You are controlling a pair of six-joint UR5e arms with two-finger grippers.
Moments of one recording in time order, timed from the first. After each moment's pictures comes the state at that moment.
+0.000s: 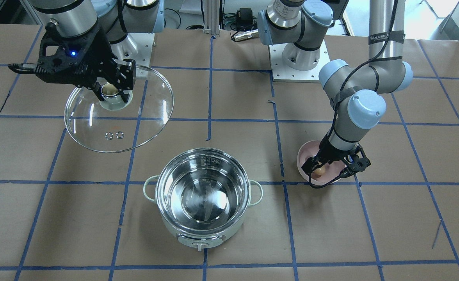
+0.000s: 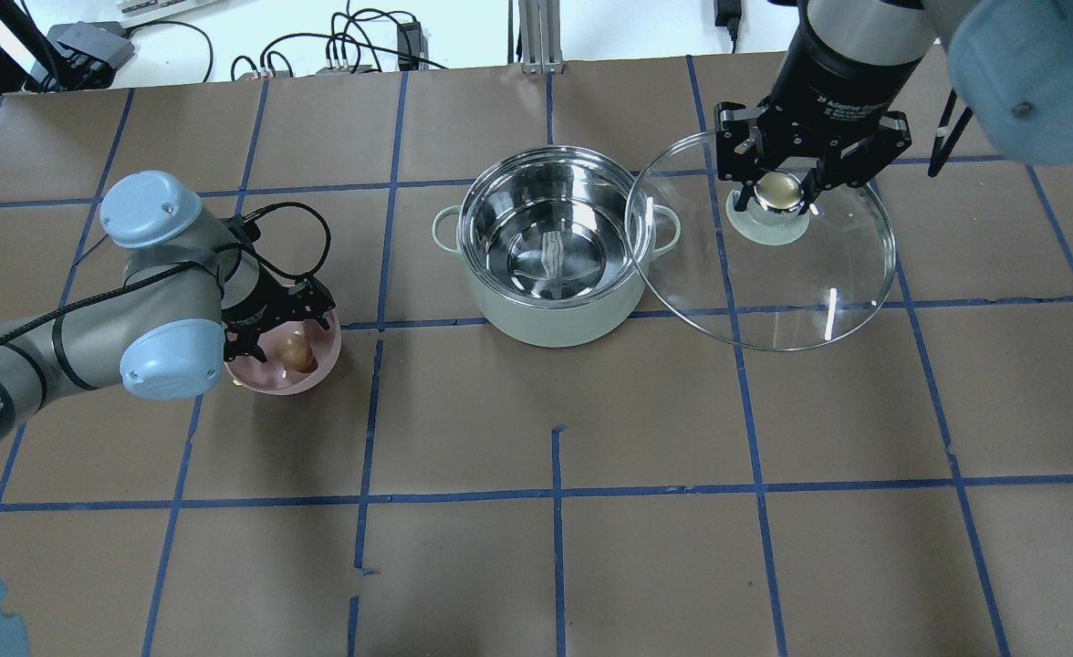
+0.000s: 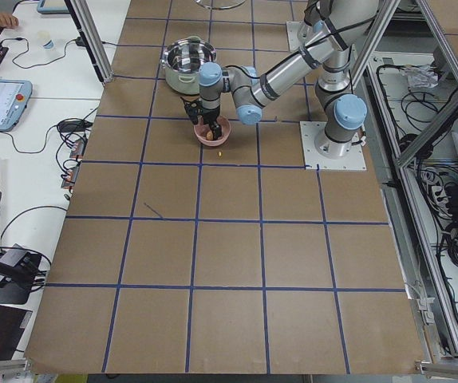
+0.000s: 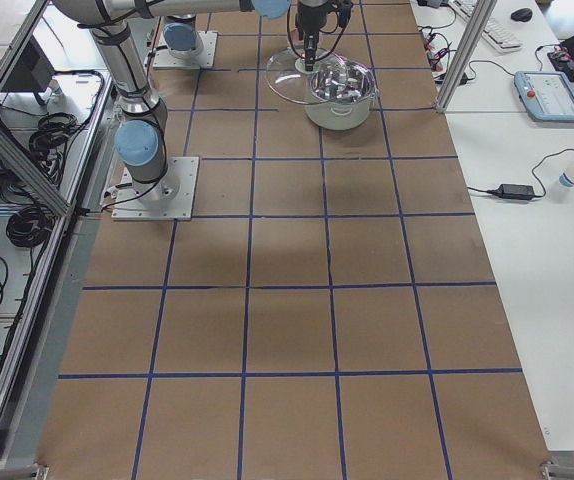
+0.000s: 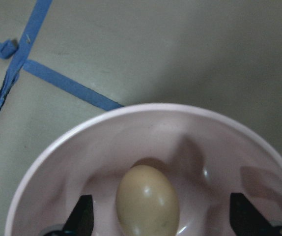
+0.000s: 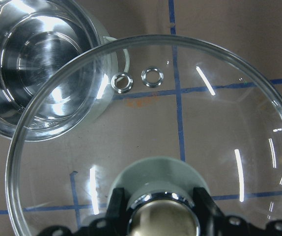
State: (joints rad) left arm -1.37 -1.85 -2.08 -0.76 1.55 -0.28; right arm 1.63 -1.57 1.53 -1.56 -1.53 0.13
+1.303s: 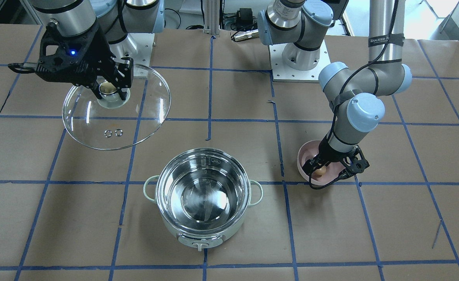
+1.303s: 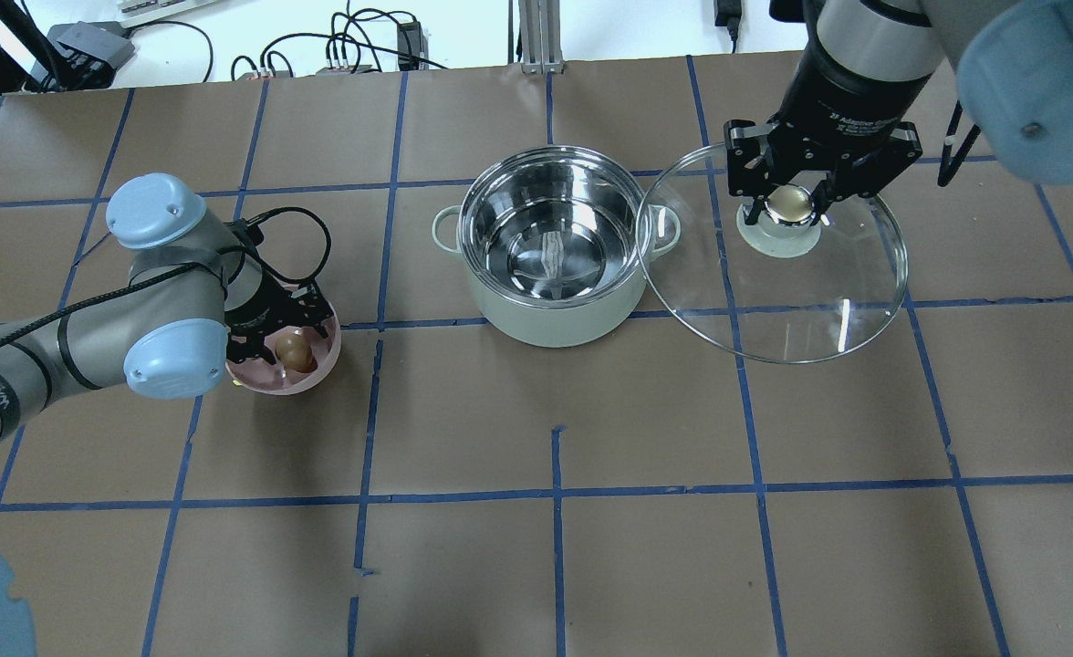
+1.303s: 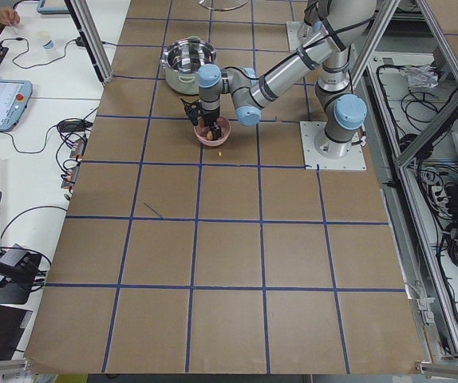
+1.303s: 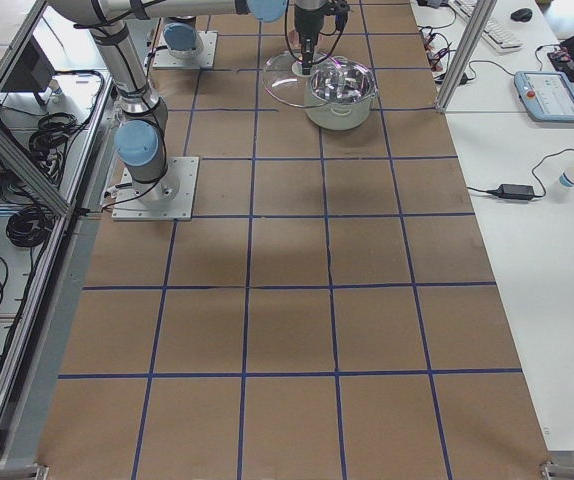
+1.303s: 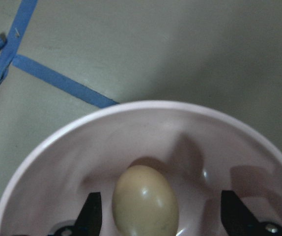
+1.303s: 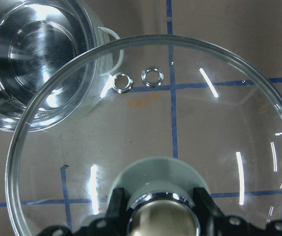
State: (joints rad) left arm -1.37 -1.86 -2.07 -0.77 1.55 -0.29; right arm 1.62 -1.58 1.55 -1.56 -1.53 0.10
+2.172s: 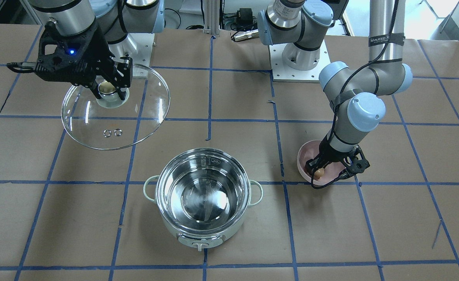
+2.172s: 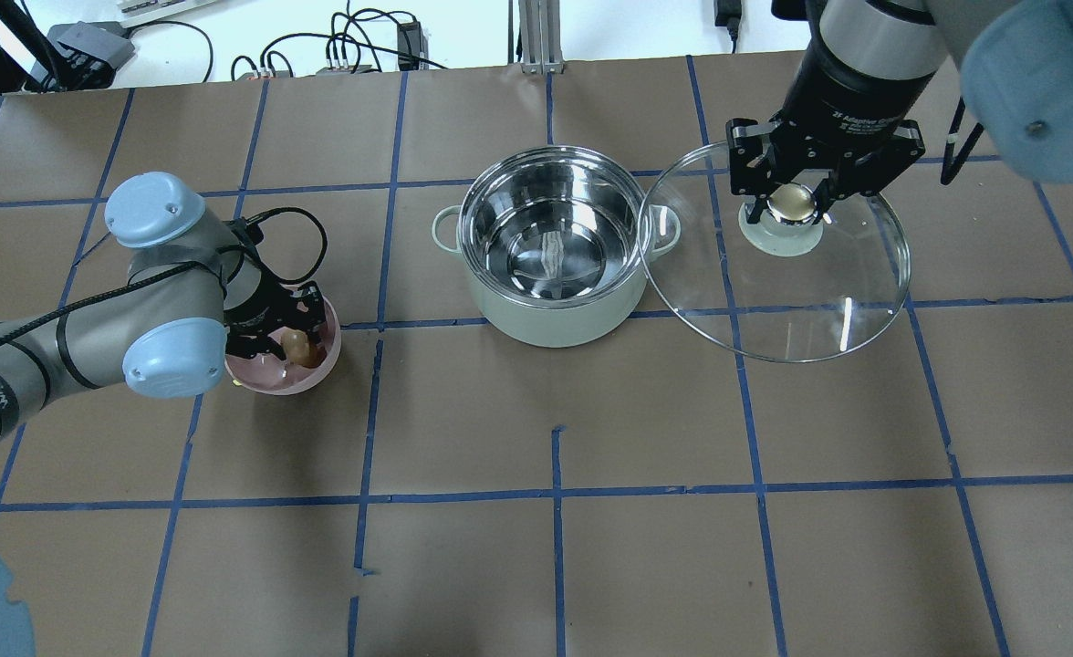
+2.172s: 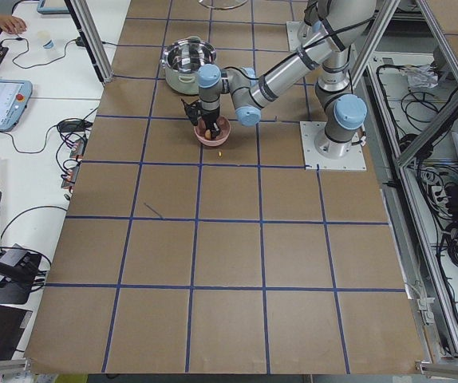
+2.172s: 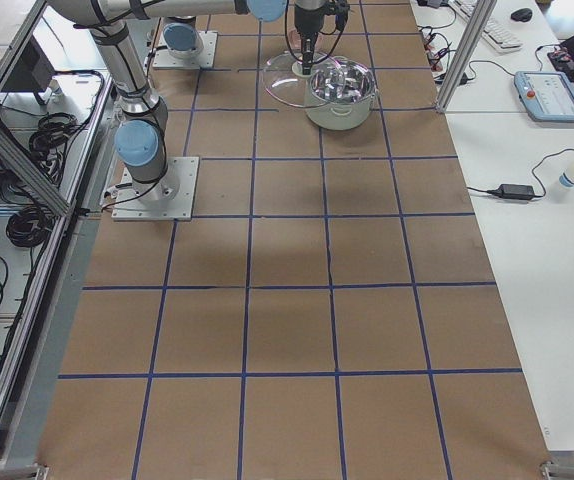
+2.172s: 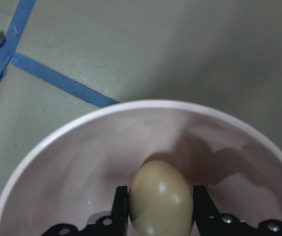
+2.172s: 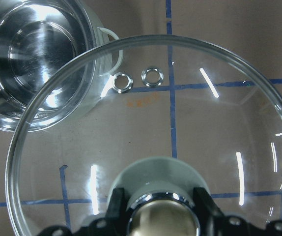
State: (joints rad) left arm -1.37 -1.86 -2.07 -0.77 1.55 -0.28; right arm 1.62 -1.58 1.55 -1.55 -1.53 0.10
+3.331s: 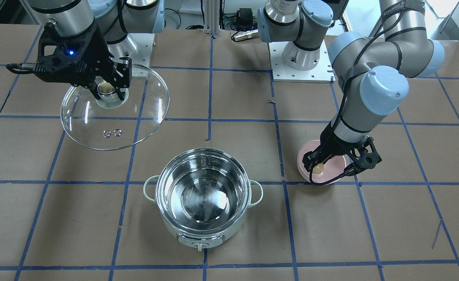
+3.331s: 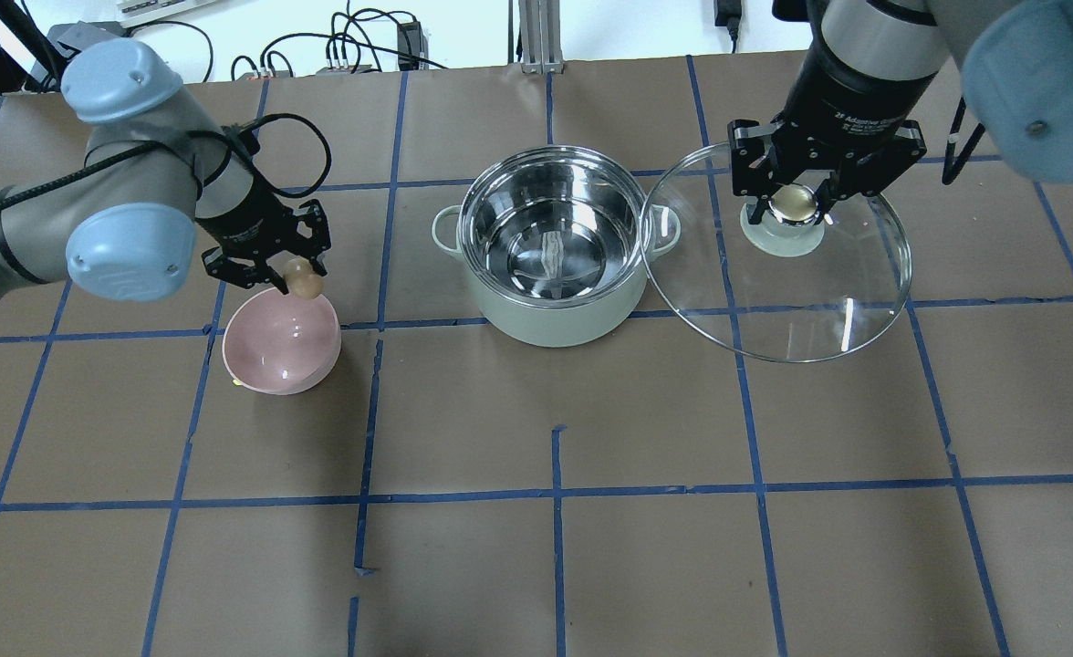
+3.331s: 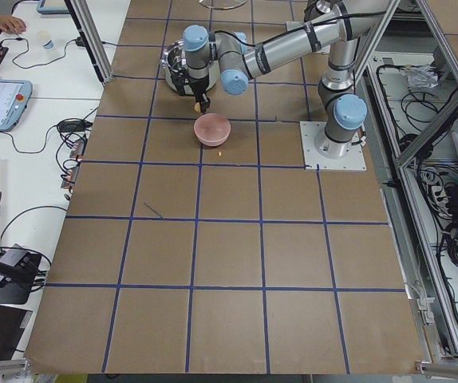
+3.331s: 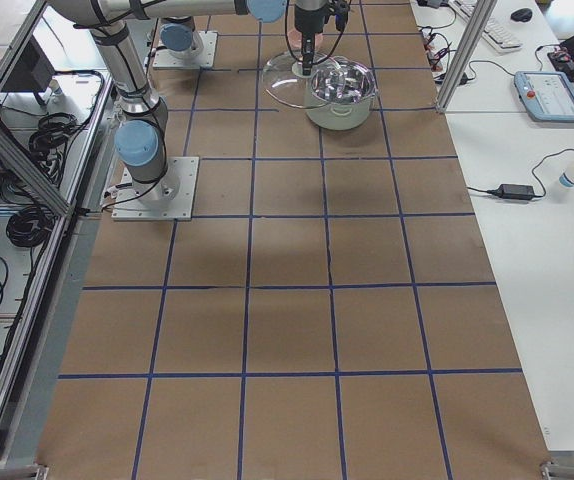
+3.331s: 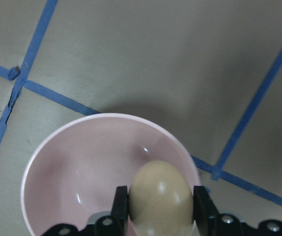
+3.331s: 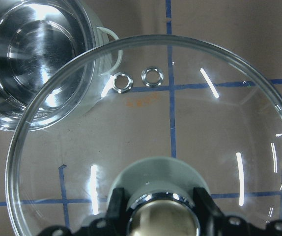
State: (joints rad) left arm -1.48 -1.78 -1.78 -1.14 1.51 -0.39; right arm 1.62 -1.58 1.55 -1.56 -1.53 0.08
